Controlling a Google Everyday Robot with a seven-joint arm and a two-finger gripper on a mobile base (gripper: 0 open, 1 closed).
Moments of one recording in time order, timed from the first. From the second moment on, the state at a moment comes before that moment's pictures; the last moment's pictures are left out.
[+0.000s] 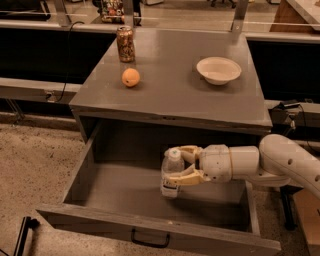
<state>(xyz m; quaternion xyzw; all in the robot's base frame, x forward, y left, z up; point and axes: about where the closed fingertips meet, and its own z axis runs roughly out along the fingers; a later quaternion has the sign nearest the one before) 0.468 -0.041 0.748 -0.54 0.56 0.40 0.49</state>
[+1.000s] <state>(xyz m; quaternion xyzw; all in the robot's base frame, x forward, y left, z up) 0.467 -0.036 0.749 -0.54 0.55 0.40 0.49</state>
